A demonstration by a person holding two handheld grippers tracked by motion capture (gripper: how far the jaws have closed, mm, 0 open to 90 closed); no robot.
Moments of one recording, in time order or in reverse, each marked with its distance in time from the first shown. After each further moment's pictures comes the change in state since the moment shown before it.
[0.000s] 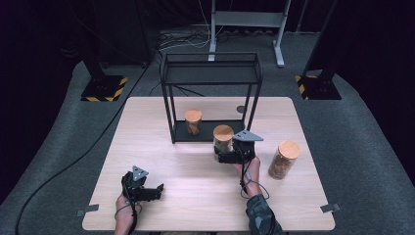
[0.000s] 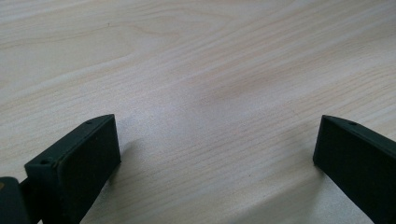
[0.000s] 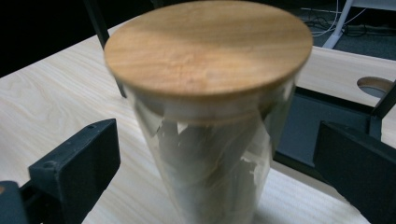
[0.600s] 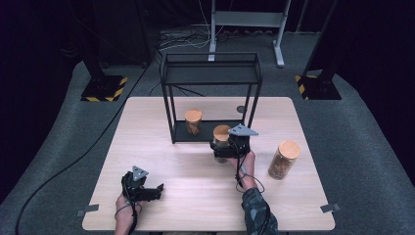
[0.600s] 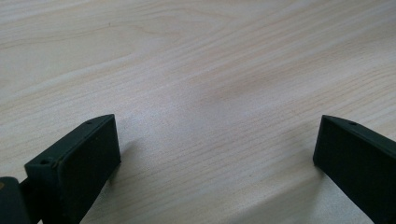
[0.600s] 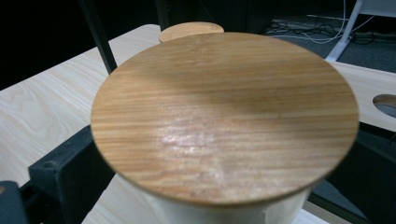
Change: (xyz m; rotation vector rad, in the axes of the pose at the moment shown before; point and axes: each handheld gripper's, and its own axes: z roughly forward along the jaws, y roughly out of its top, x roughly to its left) left arm 0.000 0.000 0.000 -0.001 0.003 -0.004; right arm 0.001 0.011 0.017 -0.022 0.022 -0.007
